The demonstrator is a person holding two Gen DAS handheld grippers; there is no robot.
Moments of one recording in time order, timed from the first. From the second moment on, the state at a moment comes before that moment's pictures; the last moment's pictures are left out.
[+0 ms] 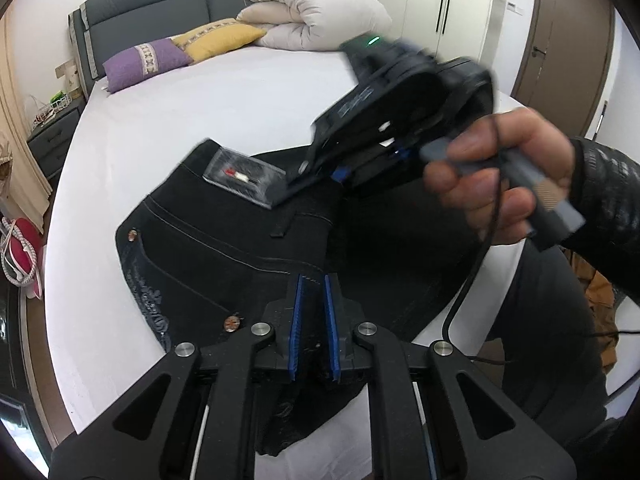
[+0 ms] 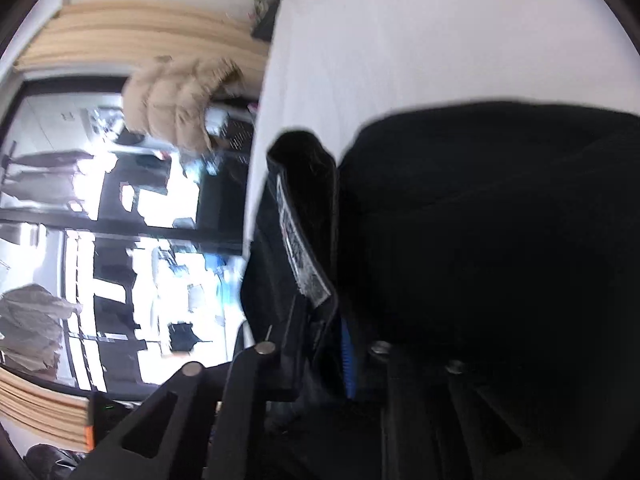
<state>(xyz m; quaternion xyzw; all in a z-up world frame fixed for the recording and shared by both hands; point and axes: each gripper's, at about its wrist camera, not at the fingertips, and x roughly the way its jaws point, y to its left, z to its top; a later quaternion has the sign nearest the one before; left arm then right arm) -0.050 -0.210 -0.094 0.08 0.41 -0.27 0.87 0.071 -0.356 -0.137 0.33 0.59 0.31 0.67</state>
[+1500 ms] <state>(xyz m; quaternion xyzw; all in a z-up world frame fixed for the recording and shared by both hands) -0.019 -0.200 -0.055 -0.01 0.42 -0.29 0.86 0.020 -0.439 -0.113 0.32 0.52 0.18 0.77</state>
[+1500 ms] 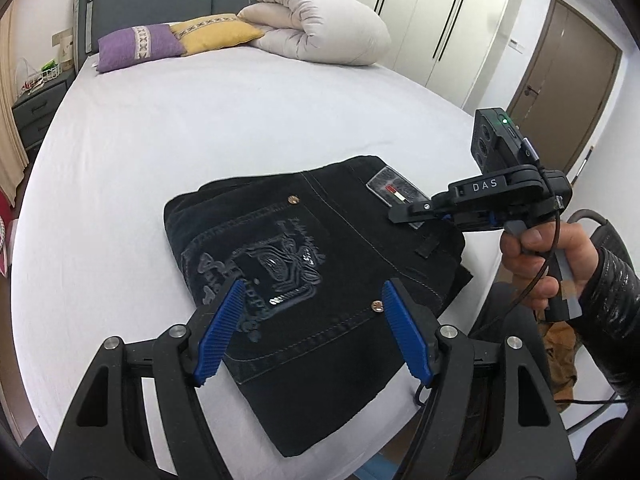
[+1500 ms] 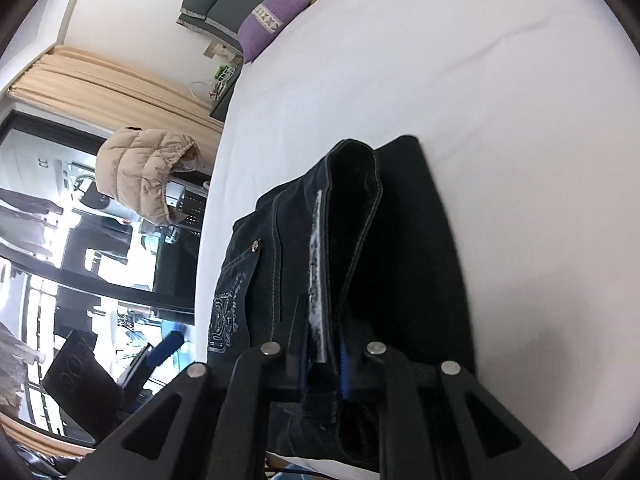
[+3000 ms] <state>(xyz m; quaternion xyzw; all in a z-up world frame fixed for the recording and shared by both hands) 0.032 -0.177 -0.087 -0.08 0.51 -0.23 0.82 -0.048 -0.475 -0.113 0.35 0.50 0.23 0.75</state>
